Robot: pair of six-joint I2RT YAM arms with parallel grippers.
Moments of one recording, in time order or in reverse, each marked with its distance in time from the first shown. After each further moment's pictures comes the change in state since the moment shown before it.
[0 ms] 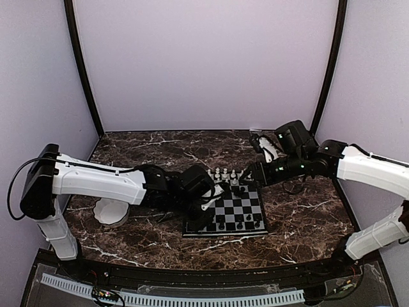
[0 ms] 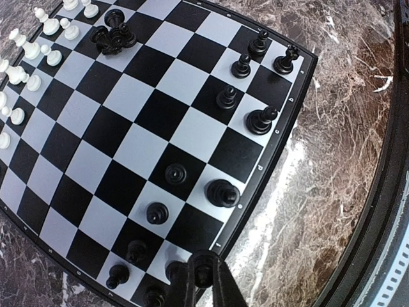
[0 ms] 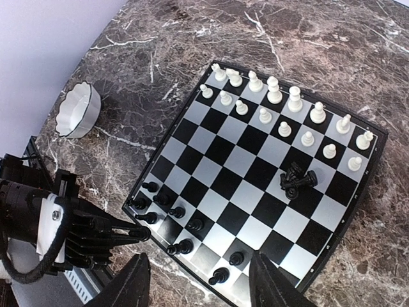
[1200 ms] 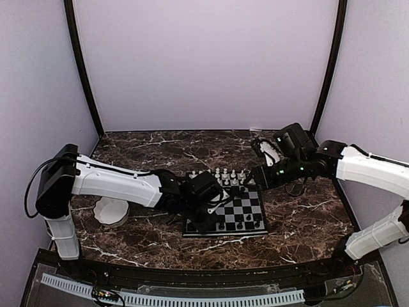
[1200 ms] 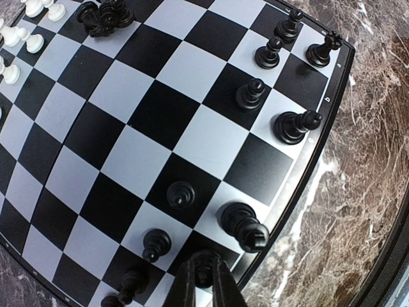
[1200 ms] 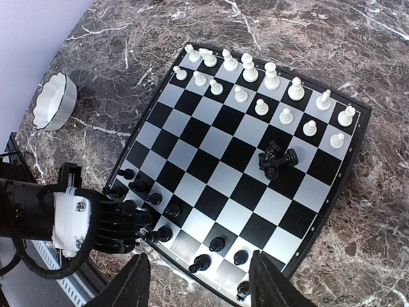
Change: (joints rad) left arm 0.000 0.136 0.054 0.022 -0.021 -0.010; right arm 0.000 0.003 -0.006 -0.071 0.061 -0.003
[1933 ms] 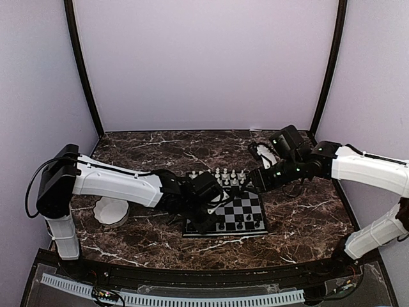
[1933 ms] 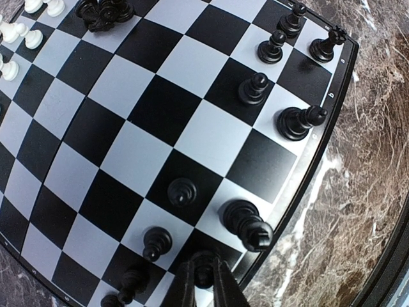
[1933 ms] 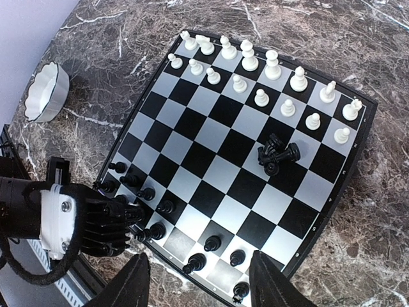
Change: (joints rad) left arm 0.000 0.006 0.002 -0.008 -0.005 0.005; right arm -0.002 0.042 0.000 0.000 -0.007 -0.021
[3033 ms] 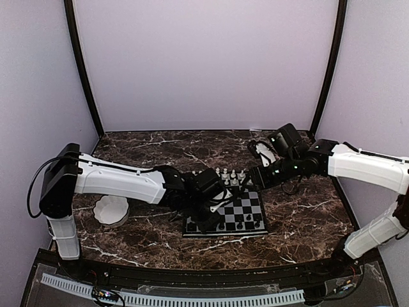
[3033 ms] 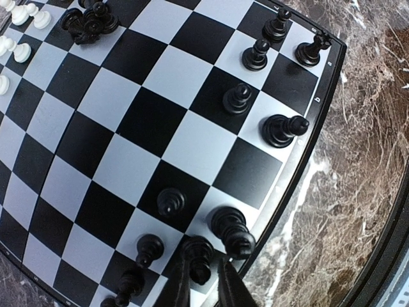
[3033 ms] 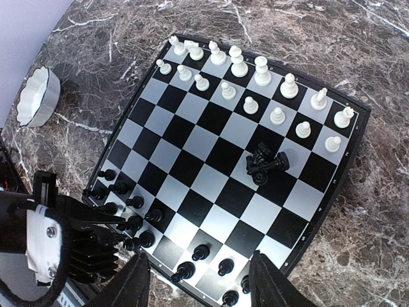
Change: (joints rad) left arm 0.002 0.019 0.066 -0.068 0.034 0.026; right arm -0.027 0.038 0.019 0.008 0.003 -0.027
